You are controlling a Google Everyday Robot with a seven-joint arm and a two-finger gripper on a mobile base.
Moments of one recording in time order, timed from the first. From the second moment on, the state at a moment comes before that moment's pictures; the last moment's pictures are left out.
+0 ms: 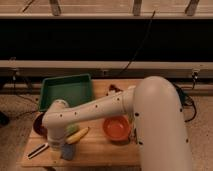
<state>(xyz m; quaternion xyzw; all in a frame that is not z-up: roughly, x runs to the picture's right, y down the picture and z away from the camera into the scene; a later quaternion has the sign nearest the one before) -0.246 0.318 0.720 -0.46 -0.11 0.00 0.88</state>
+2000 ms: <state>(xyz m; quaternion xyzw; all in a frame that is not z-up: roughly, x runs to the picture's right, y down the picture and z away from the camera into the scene) -0.172 0.240 0.695 -0.40 -0.11 0.02 0.91</state>
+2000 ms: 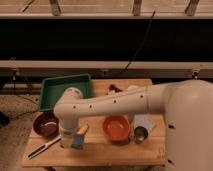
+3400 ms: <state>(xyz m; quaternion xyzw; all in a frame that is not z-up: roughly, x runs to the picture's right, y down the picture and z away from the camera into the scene) 0.001 0.203 0.763 -0.44 -0.02 0.10 0.89</state>
